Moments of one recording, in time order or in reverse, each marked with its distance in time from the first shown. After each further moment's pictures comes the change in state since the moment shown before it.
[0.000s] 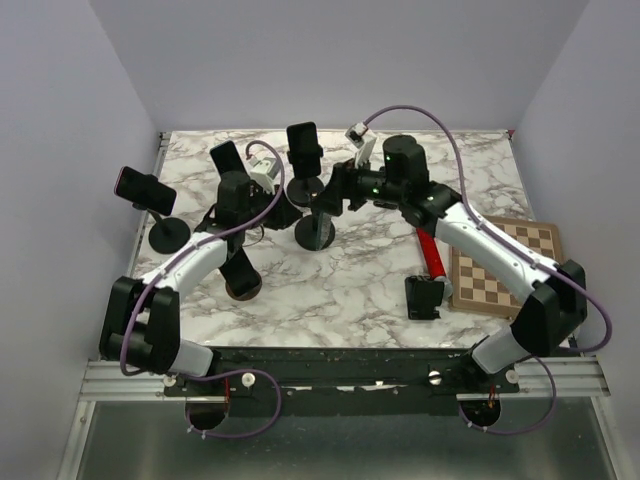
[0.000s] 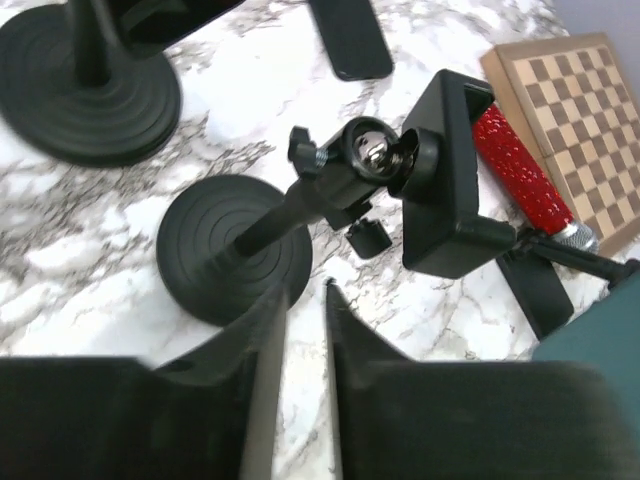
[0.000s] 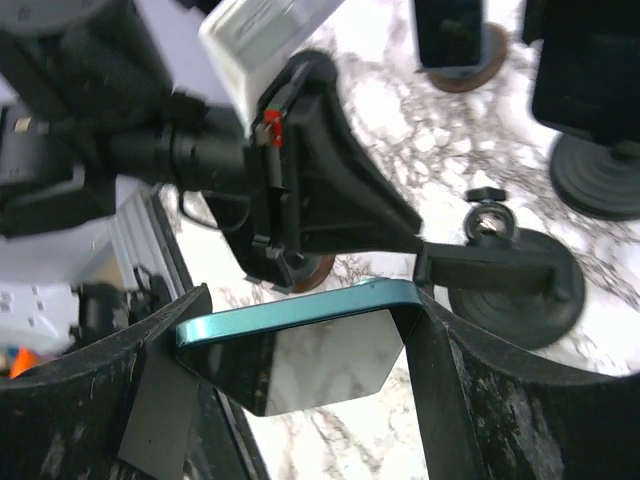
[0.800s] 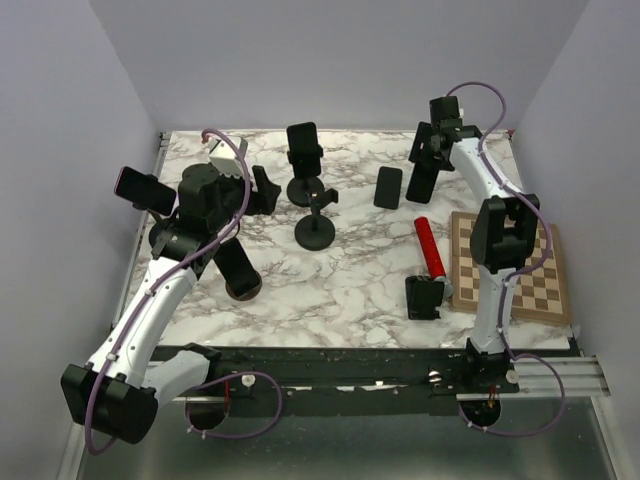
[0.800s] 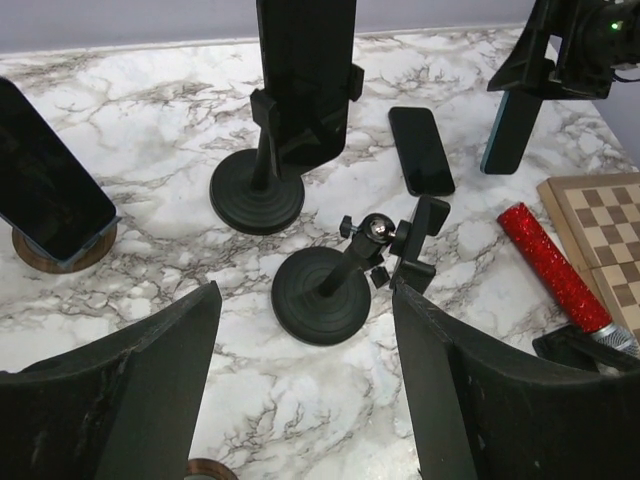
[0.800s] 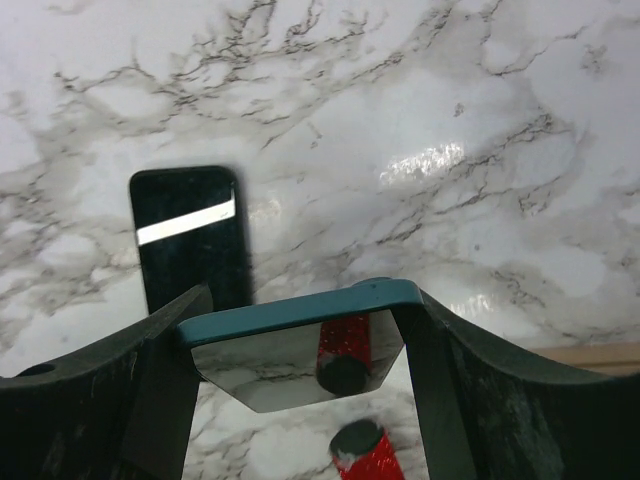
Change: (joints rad) left arm -0.026 -0.396 0.186 -0.416 -0.414 0.069; right arm -0.476 0.533 0.594 -0.578 0.751 0.037
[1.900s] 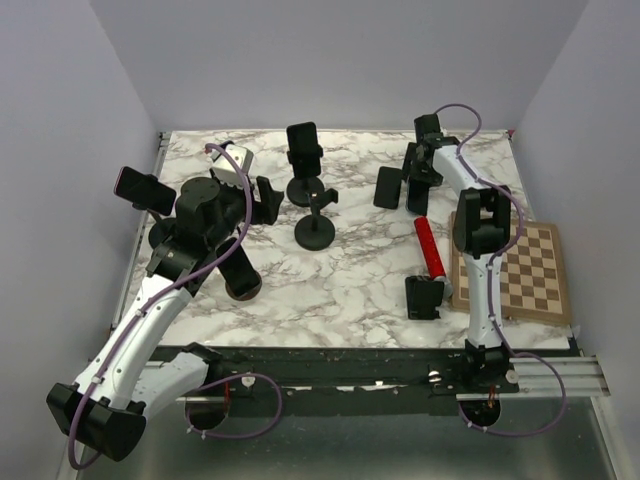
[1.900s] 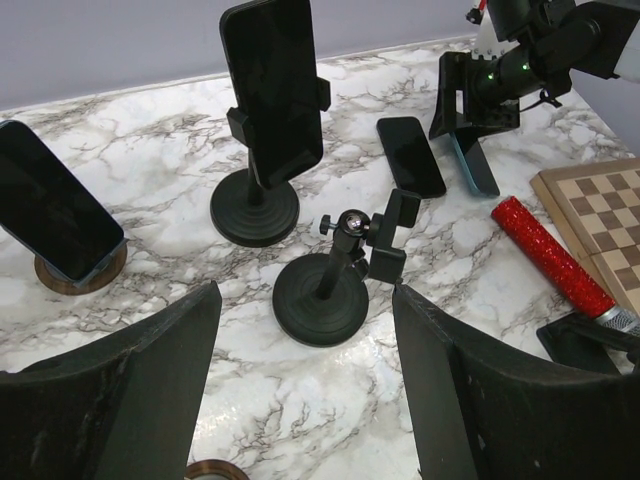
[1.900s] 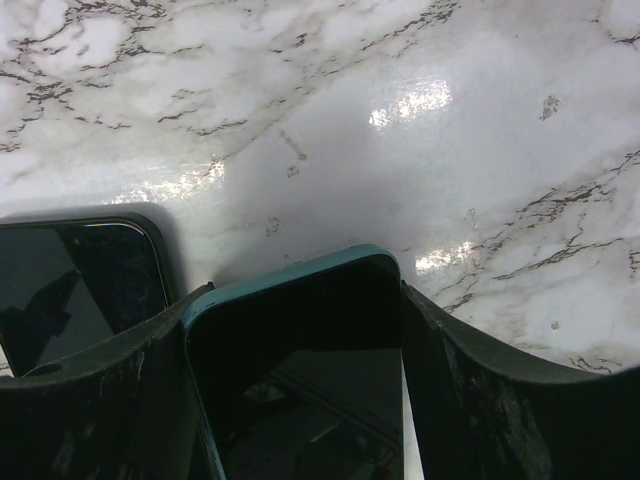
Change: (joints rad) left arm -0.098 -0.109 -0.041 -0.014 -0.083 0.072; right arm -0.013 0.352 0.202 -0.047 0.024 -0.006
